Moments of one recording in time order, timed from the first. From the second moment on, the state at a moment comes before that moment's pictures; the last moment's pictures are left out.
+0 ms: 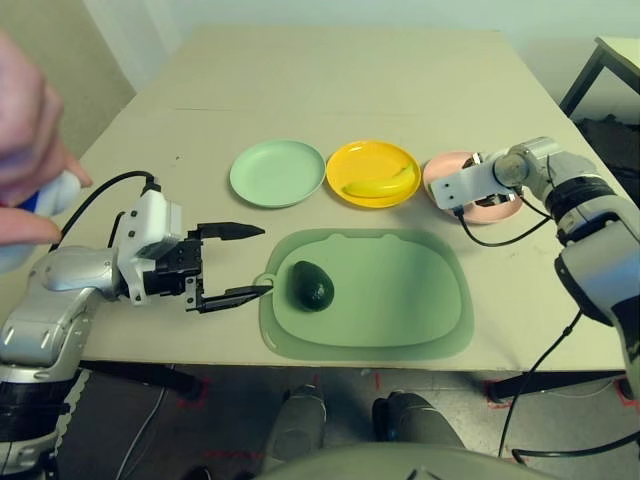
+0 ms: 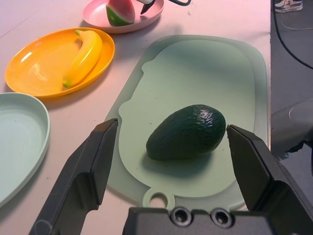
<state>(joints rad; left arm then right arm) -0.06 0.92 0.22 -0.22 -0.55 0.20 -1.26 -1.27 -0.54 0.70 1.36 -0.82 -0.42 0.70</state>
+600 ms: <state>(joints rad) -0.18 0.96 0.17 -0.17 -0.54 0.19 -1.37 -1.18 -0.87 0.41 0.74 -0.39 -0.26 1.53</state>
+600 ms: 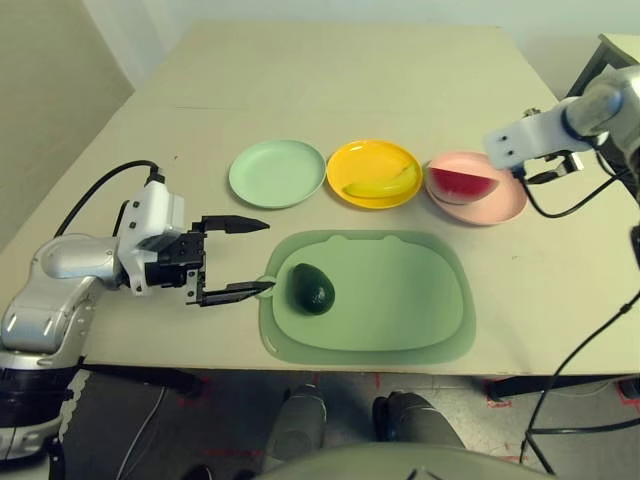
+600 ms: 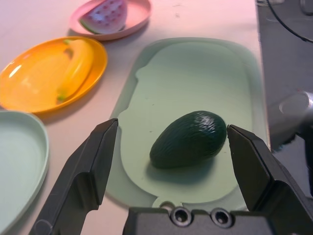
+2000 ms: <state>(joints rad) -0.57 0.90 -0.22 0.28 -0.34 -0.27 -1.60 0.09 -0.50 -0.06 -0.24 0.38 0.02 1.16</state>
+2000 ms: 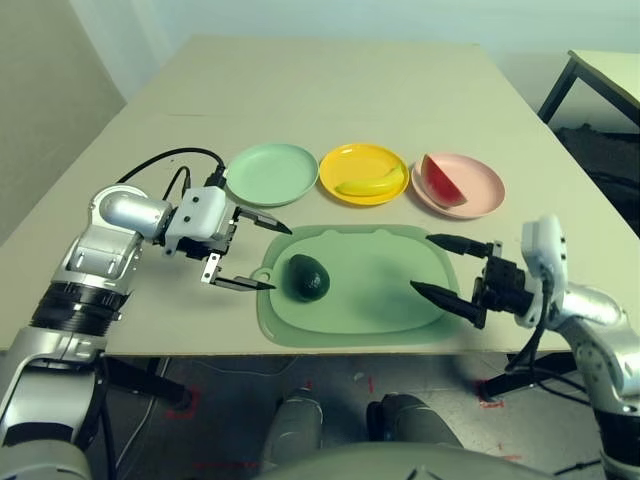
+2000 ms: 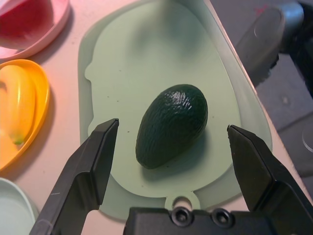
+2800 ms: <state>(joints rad) -0.69 0.85 -0.46 0.35 -0.29 -0.41 -1.60 0.08 -0.57 0.05 -0.08 0.34 -0.30 1.25</state>
